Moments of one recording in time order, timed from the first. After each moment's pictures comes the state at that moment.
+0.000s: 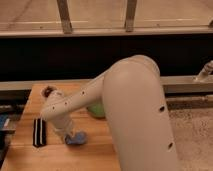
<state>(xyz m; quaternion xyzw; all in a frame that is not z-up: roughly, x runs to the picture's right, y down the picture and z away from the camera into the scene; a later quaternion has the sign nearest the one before) -0.191 0.252 0.745 -0.33 0.19 0.46 0.80</state>
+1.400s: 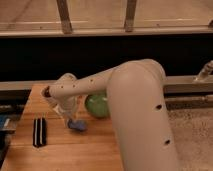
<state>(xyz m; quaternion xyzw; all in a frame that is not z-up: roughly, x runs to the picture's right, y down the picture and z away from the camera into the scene) -0.210 0.197 0.770 -0.37 0.15 0.44 0.80</state>
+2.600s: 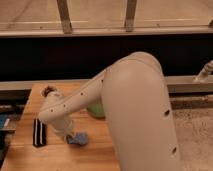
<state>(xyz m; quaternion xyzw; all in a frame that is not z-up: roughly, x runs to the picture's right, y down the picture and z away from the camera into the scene) -0.182 0.235 0.747 -0.29 0.20 0.47 0.81</state>
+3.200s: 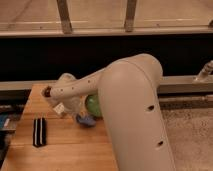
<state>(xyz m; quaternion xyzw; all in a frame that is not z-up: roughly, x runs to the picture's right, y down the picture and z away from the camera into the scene) -0.156 0.157 0.809 -0.27 0.21 0.48 0.81</state>
